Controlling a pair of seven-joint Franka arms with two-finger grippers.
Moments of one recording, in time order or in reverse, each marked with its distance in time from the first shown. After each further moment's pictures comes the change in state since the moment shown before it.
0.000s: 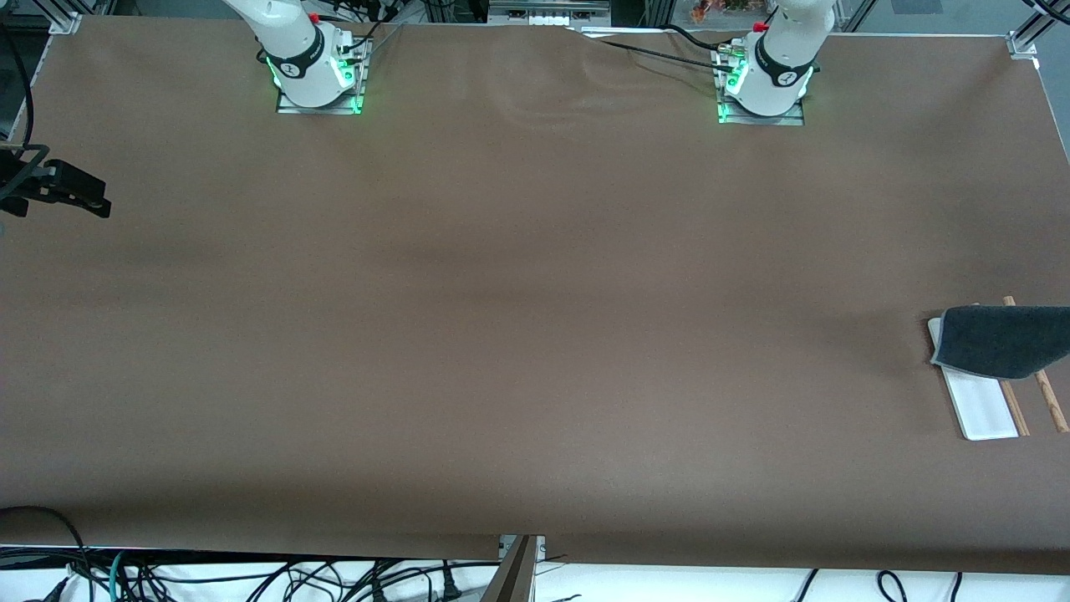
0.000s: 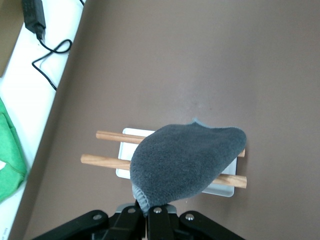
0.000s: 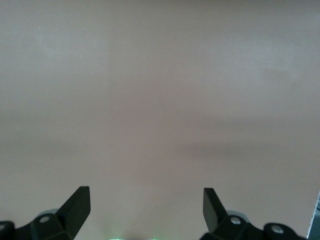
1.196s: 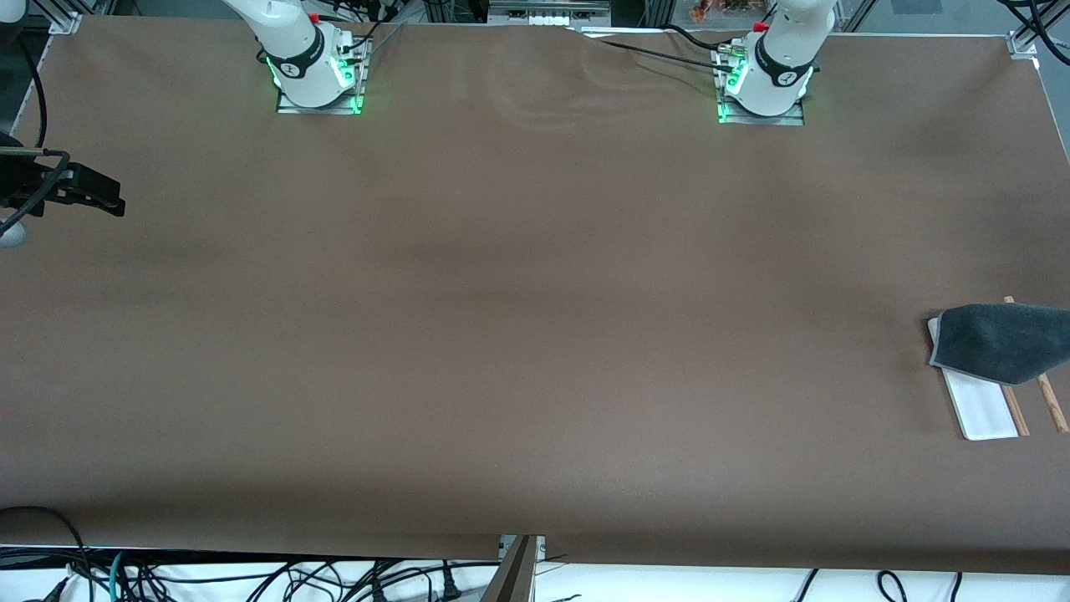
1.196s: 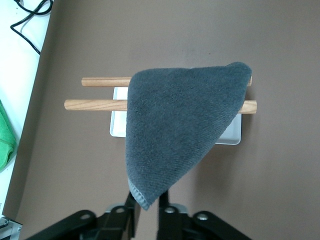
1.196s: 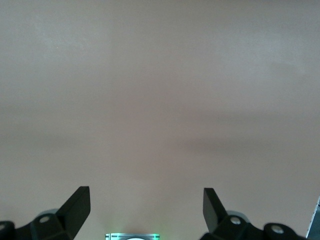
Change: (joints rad) left arm 0.048 0.168 0.041 0.161 0.000 0.001 0.141; right arm 0.007 0.009 0.004 -0.013 0.000 -0.002 0.000
